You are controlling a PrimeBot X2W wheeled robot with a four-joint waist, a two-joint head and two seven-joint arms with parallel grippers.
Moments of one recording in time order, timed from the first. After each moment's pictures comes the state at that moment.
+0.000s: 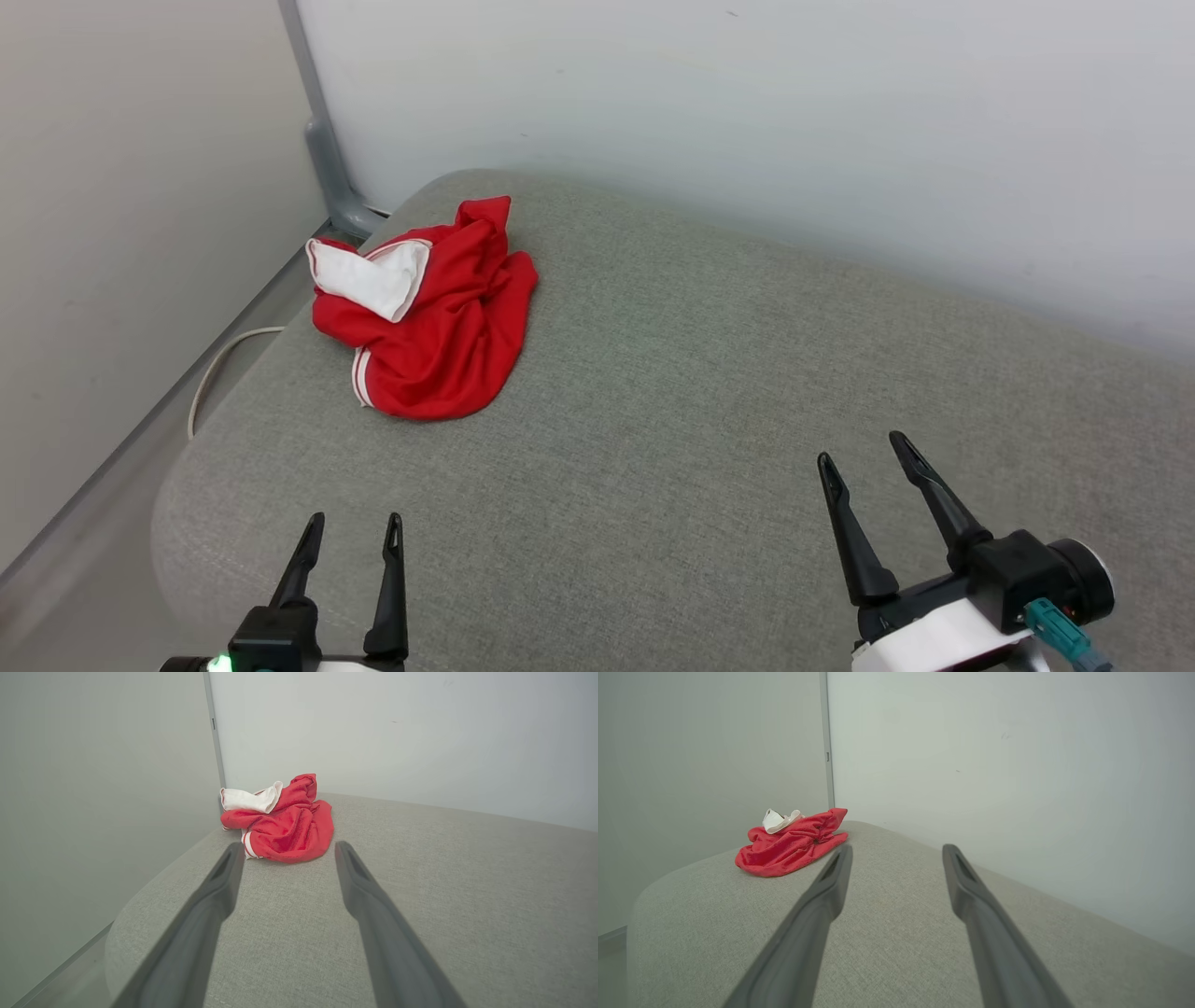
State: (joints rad) left arm 0.13 0.06 -0.02 0.06 -0.04 -0.02 -0.26; right arm 0.00 -0.05 0.13 0.08 0.03 0.13 -0.26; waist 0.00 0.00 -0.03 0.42
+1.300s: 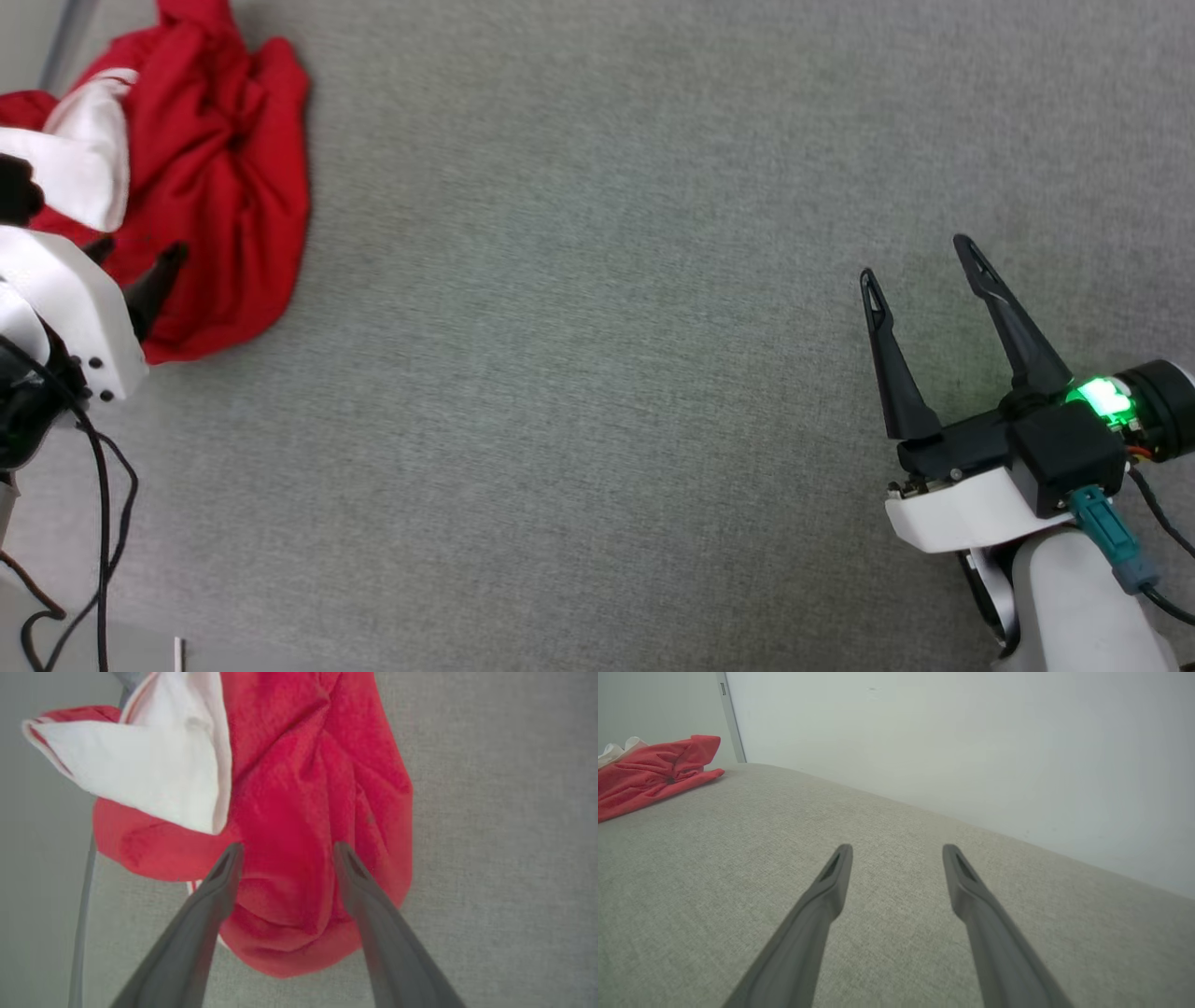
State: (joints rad) left arm -0.67 0.72 -0.33 0.43 -0.77 -0.13 0.38; right arm -0.22 -0.05 0.08 -0.05 -0.17 0.13 -0.26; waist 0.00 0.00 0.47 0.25
